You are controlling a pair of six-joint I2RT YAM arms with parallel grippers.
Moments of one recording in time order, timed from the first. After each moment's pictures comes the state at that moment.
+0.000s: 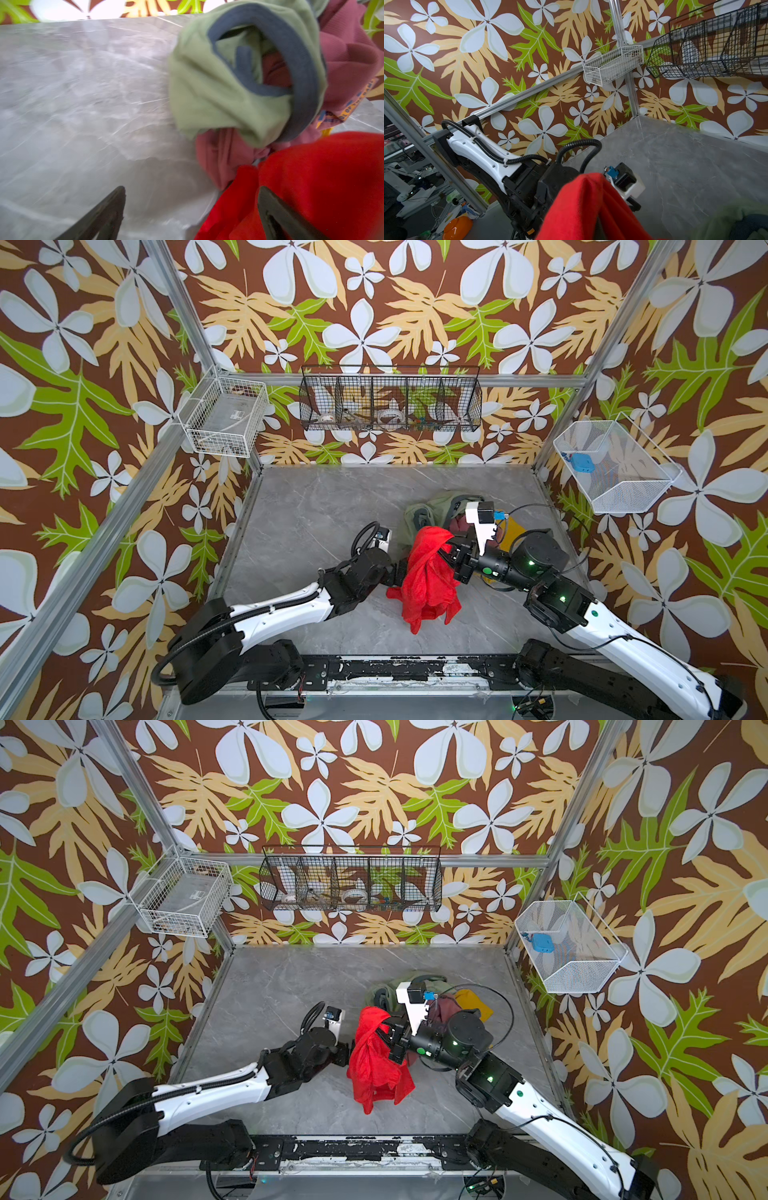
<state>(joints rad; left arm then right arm) -0.92 1.17 0.60 -0.01 -0.40 -0.45 0.82 0.86 0.86 0.06 -0.33 0.37</state>
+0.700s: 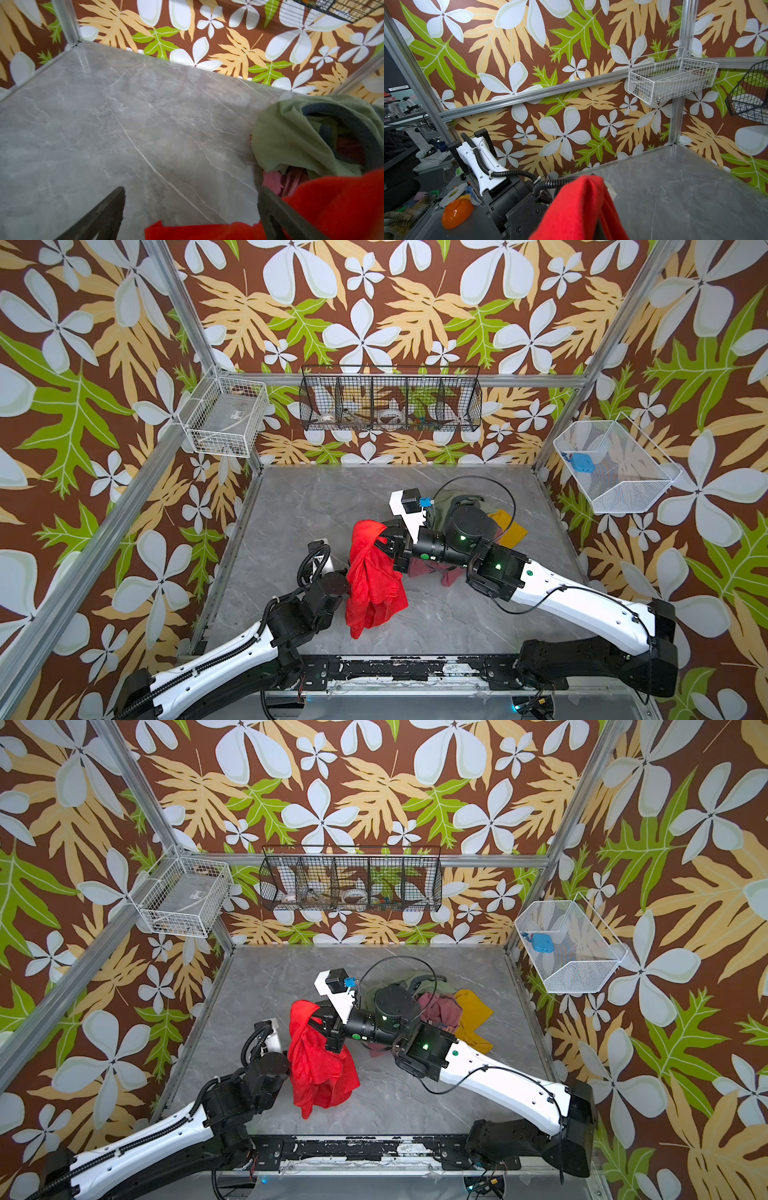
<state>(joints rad) -0.92 0.68 0.44 -0.27 -0.83 -0.68 1.03 1.31 1.25 0.15 -0.34 0.19</state>
